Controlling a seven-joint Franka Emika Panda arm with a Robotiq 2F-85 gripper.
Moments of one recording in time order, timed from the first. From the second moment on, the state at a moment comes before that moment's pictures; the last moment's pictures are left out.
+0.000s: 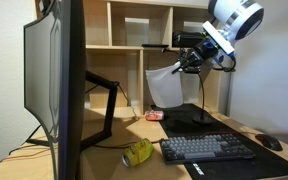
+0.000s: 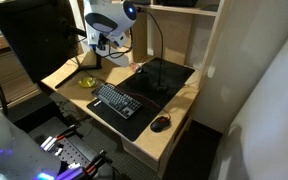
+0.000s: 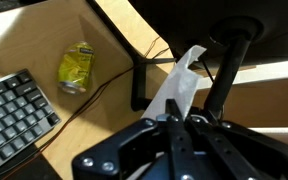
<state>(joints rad) 0.00 -0.03 0.01 -2.21 1.09 1.95 -0.08</state>
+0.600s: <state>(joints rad) 0.06 0.00 0.06 -2.23 1.25 2.06 -0.10</state>
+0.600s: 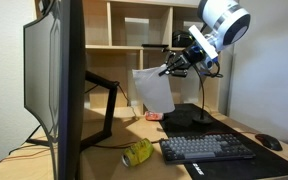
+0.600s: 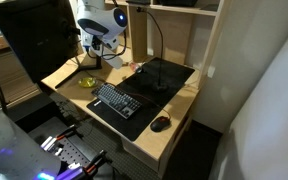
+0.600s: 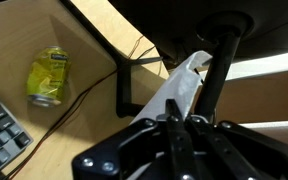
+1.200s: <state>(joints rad) 0.14 0.15 0.12 -2.23 1.46 2.38 -0.37</state>
